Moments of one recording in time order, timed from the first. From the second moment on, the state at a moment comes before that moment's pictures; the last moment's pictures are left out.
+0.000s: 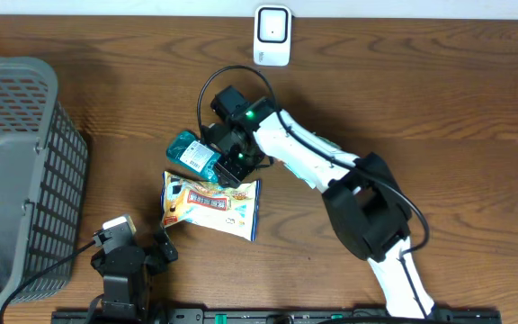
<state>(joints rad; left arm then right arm) -0.14 0.03 0.22 -0.90 -0.27 -0.41 0.74 2.28 1.81 -0.96 -0.32 -0.14</state>
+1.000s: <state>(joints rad) -0.14 0.03 0.22 -0.90 -0.27 -0.41 0.73 2.34 2.19 -1.60 -0.21 -0.17</state>
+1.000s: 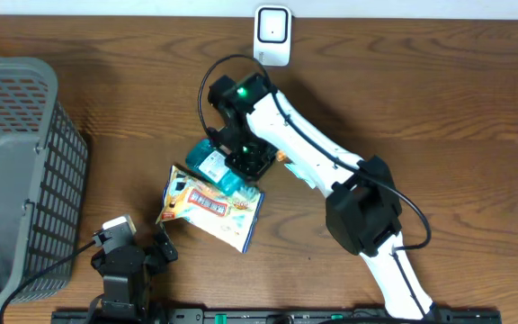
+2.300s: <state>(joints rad) -0.14 0.03 0.22 -0.90 -0.27 -0.41 0.81 2.42 2.29 -1.20 -0.01 0.05</state>
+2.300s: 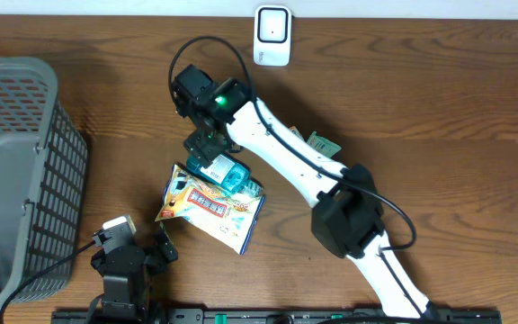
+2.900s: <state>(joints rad) -0.14 0.03 0.22 -0.90 -0.27 -0.41 0.95 2.55 2.29 -1.27 0.18 -0.02</state>
